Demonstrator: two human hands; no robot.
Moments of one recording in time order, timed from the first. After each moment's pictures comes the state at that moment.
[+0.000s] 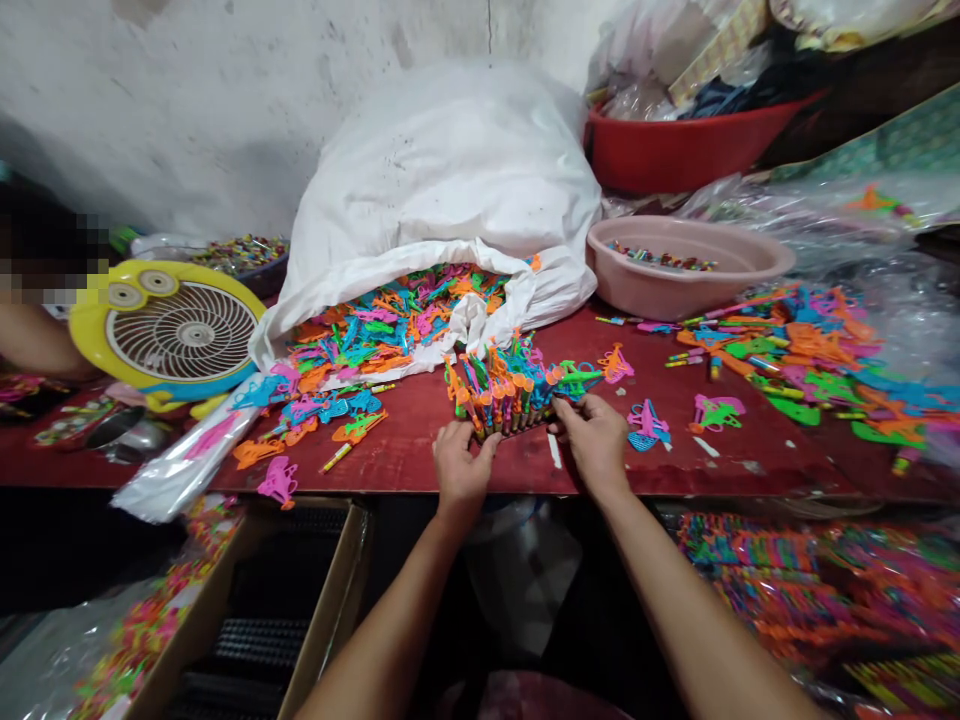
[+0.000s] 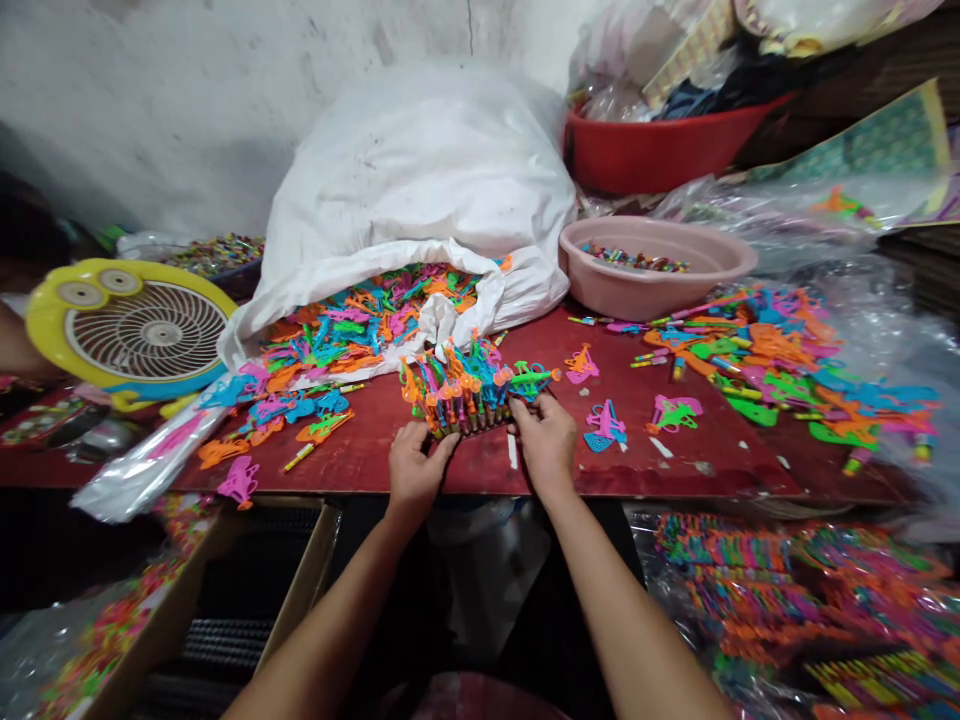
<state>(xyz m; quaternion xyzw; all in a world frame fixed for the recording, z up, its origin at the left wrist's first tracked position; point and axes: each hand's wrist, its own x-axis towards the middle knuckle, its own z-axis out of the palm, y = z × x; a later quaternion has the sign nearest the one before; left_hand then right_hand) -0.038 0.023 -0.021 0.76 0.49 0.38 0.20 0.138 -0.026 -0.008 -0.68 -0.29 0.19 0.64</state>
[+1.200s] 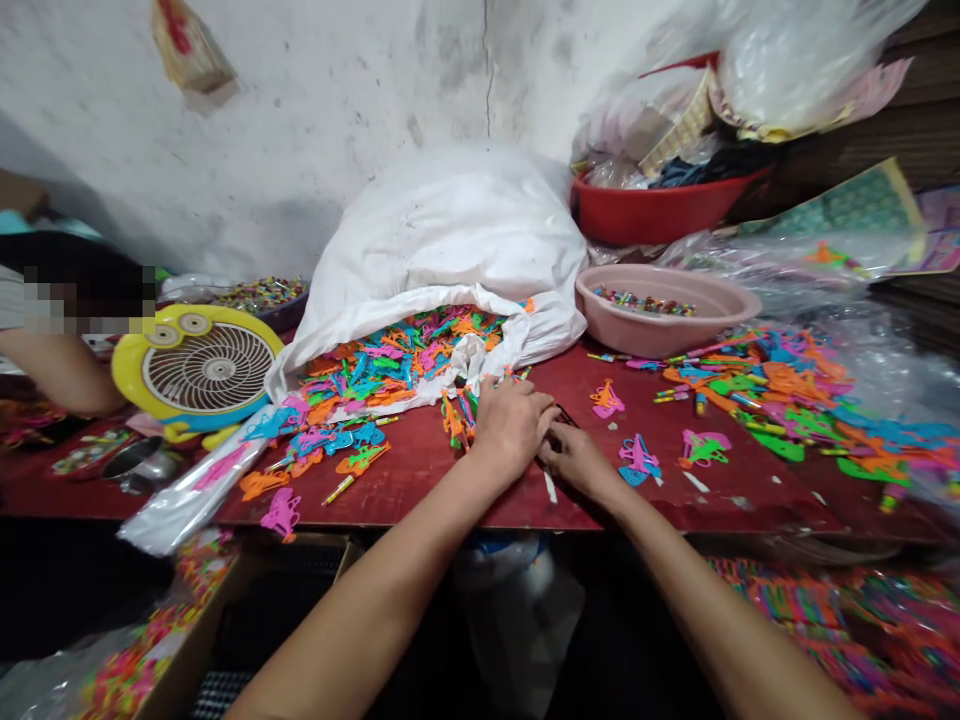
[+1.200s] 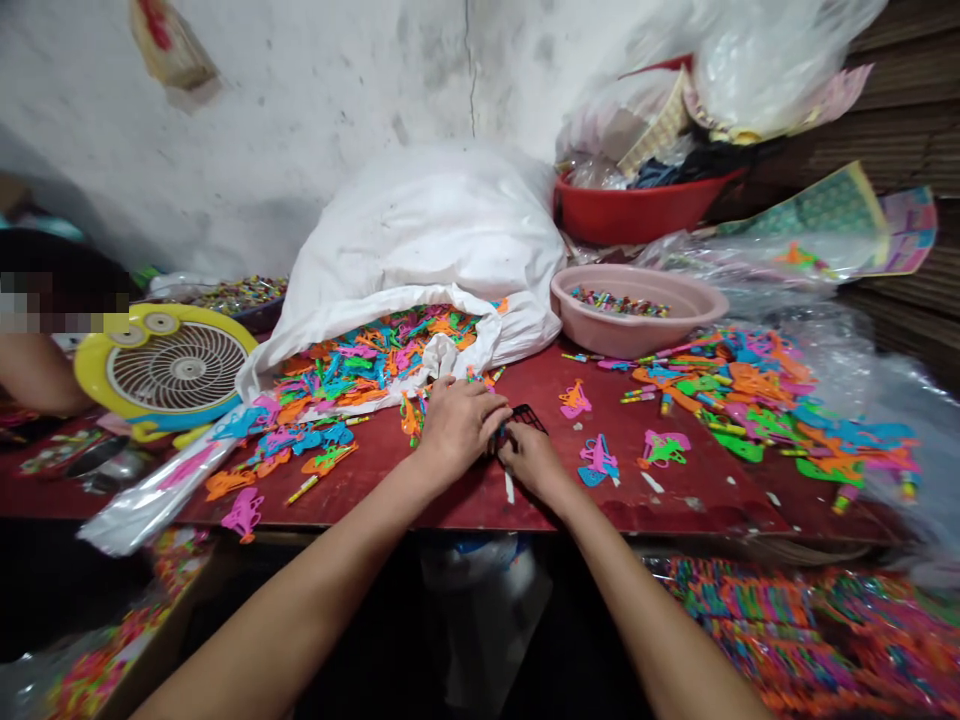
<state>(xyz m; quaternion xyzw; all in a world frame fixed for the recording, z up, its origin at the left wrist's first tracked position) 0.030 0.037 0.108 0.93 0.29 0.23 0.02 0.165 -0.016 0.009 -0.69 -0.59 0.17 0.38</state>
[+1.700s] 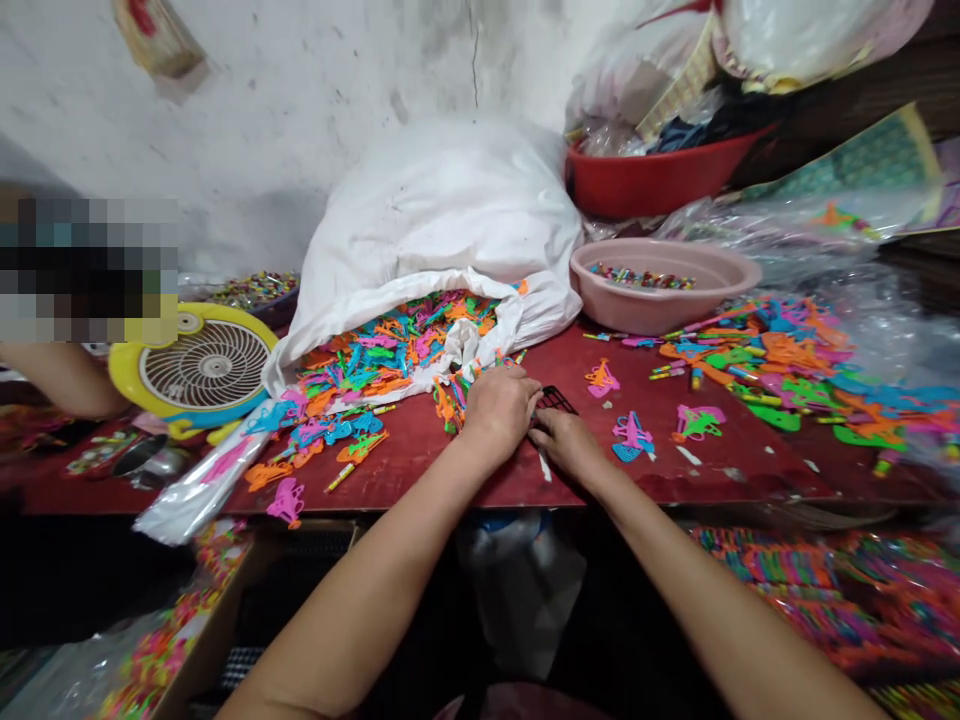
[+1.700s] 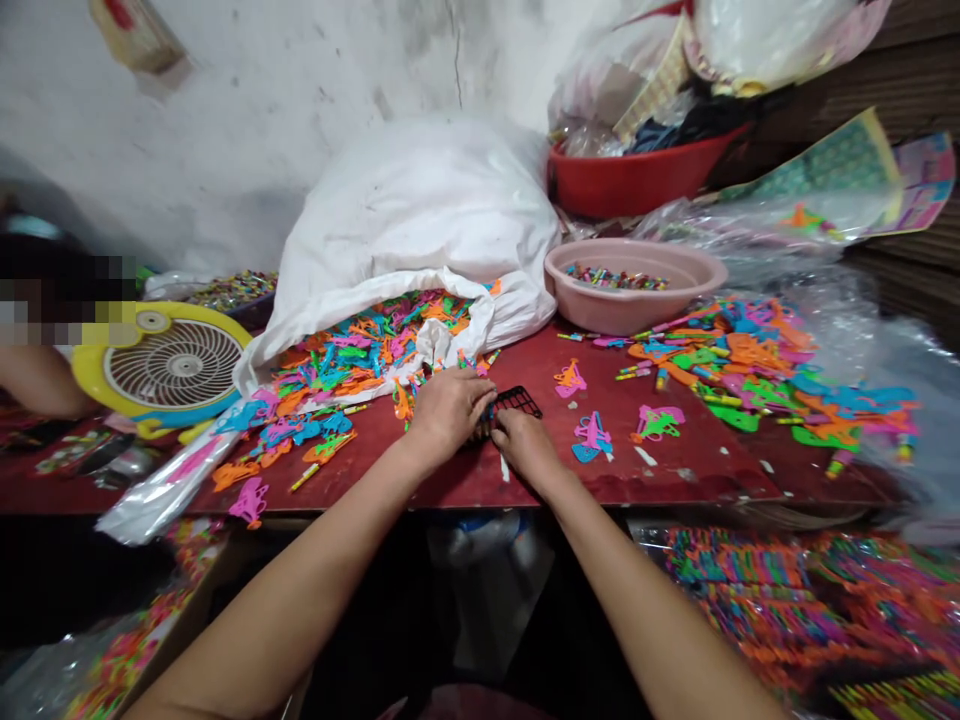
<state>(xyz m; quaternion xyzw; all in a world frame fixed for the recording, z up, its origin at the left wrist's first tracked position) 0.032 0.041 0.103 0.94 0.28 0.21 0.02 0.162 -0.018 0.004 -0.74 -0.61 0.11 0.26</state>
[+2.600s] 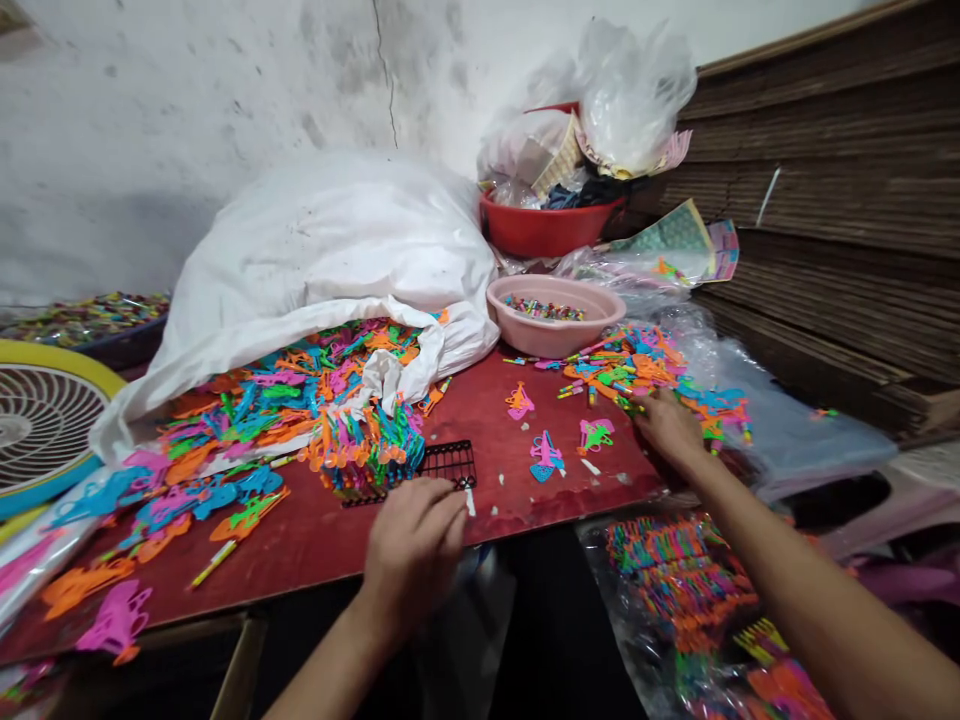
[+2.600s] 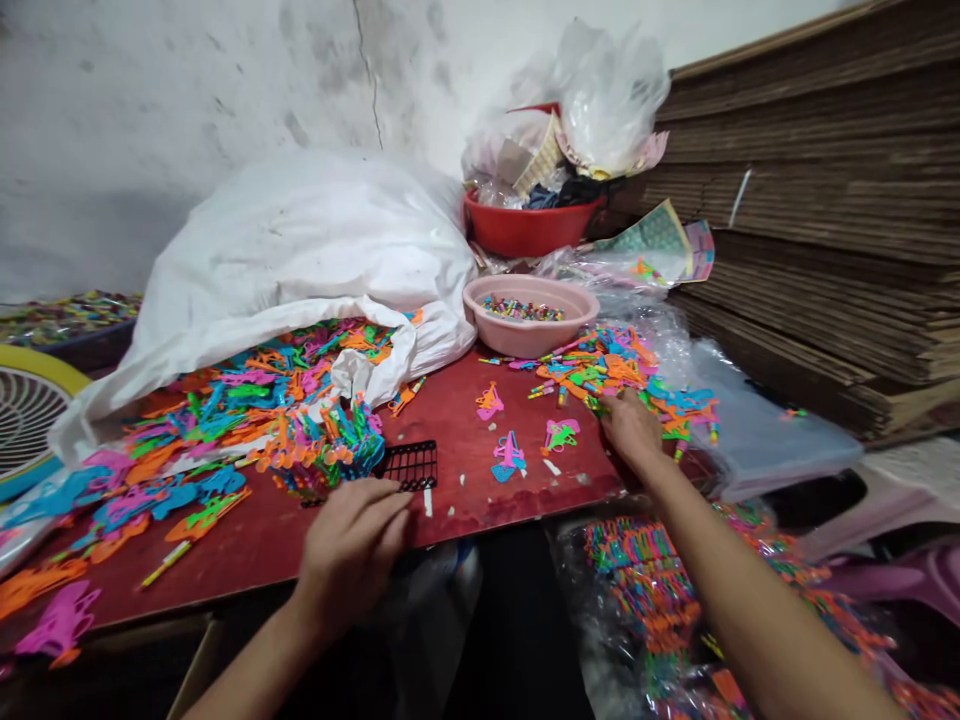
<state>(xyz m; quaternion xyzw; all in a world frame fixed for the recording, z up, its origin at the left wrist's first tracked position) -0.020 -0.017 0.041 0.89 0.17 0.41 0.06 0.402 -0.146 0.021 -0.92 -0.38 -0.13 0.05</state>
